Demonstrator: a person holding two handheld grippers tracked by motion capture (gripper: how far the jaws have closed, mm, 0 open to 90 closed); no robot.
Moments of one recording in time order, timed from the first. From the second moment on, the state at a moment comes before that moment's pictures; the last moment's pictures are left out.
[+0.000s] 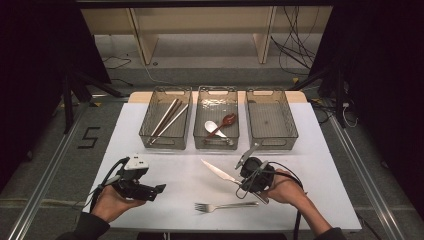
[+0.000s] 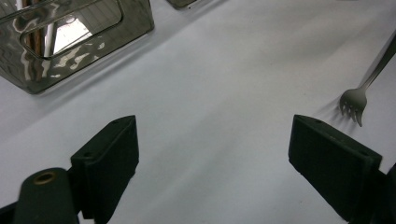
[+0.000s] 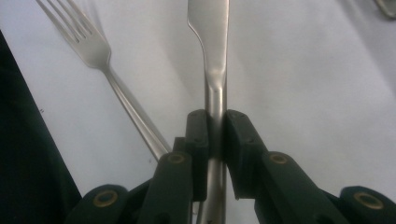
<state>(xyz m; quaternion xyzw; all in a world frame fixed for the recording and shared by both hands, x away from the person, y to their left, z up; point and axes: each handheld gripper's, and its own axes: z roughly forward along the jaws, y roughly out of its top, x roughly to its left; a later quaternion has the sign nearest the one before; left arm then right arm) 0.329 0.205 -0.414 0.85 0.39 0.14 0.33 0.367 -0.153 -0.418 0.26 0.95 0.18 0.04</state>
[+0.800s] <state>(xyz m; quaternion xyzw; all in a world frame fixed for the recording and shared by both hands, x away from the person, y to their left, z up) 0.331 0.208 -0.413 0.84 0.40 0.13 0.35 0.425 -0.207 -0.368 0.36 0.90 0.22 0.10</state>
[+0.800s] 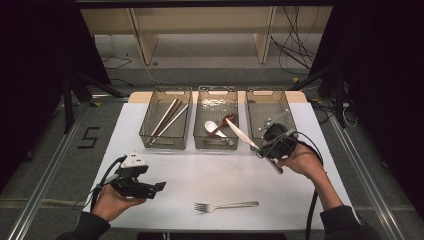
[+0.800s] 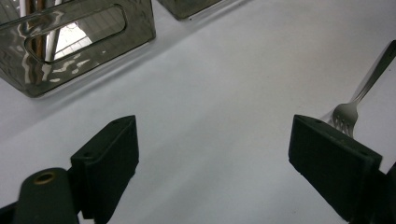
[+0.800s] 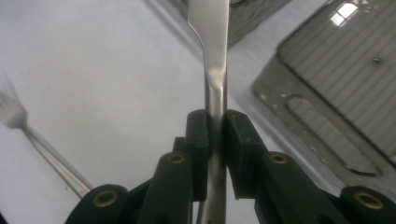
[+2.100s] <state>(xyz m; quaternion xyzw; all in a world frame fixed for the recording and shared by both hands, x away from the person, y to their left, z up) 0.331 0.205 -0.414 0.84 0.40 0.13 0.35 0.536 -0.238 -0.342 0.50 0.84 0.18 0.12</state>
